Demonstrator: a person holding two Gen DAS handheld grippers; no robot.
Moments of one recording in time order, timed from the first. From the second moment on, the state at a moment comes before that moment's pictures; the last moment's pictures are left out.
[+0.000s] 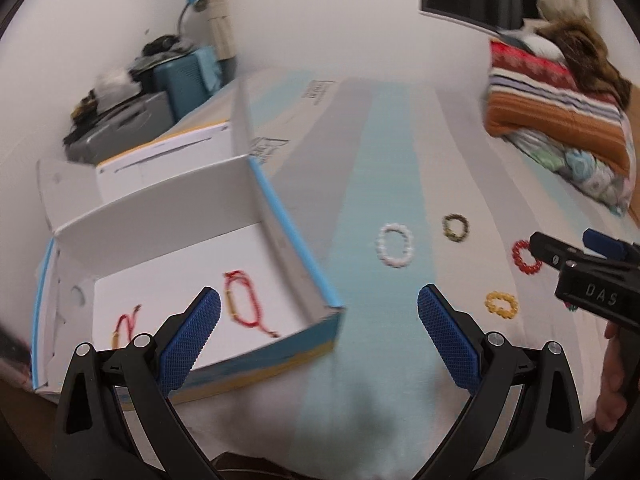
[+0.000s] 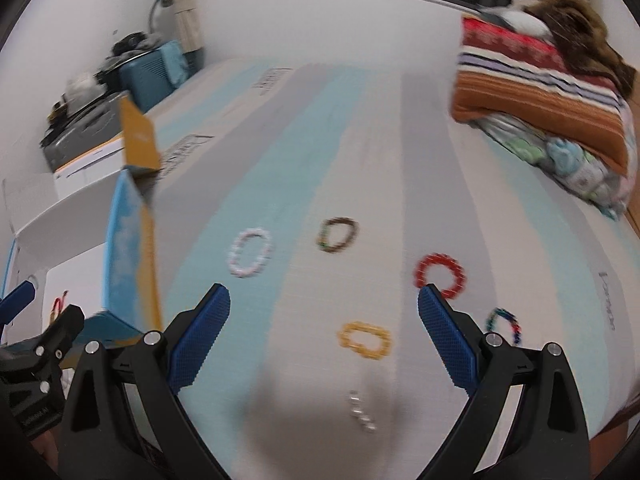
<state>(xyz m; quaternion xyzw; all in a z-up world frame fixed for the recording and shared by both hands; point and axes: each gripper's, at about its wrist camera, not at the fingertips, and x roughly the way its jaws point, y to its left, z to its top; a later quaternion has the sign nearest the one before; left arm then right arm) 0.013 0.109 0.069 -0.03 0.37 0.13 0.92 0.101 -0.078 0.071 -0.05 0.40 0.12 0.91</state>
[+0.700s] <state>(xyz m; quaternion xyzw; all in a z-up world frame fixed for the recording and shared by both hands) 0.073 -0.032 -0.013 0.02 0.43 0.02 0.90 0.146 -0.231 0.007 0.01 0.45 0.03 0.89</state>
